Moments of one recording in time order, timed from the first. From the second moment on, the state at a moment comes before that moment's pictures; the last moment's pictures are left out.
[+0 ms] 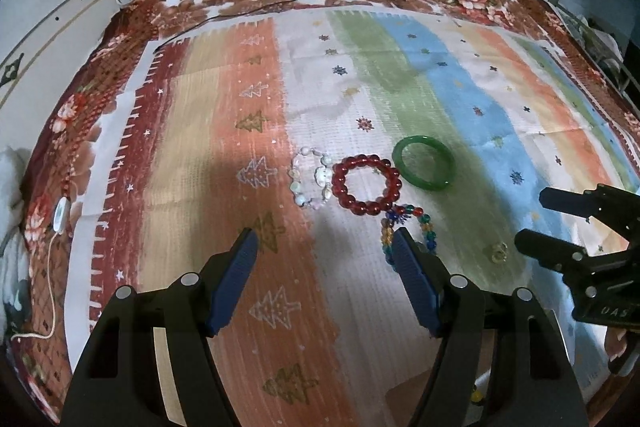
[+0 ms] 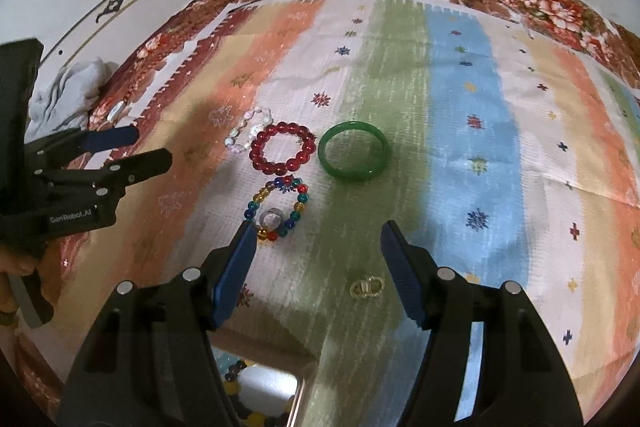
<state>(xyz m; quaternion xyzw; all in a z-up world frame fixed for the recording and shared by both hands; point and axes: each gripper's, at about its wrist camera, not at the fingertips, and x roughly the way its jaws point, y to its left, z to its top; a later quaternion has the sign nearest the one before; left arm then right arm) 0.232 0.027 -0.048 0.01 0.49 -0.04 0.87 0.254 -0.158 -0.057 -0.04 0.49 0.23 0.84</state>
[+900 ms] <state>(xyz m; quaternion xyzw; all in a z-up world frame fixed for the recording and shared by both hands) 0.305 0.053 -0.106 0.01 0.54 0.01 0.84 0.315 -0.119 -0.127 -0.06 0.56 0.25 0.78</state>
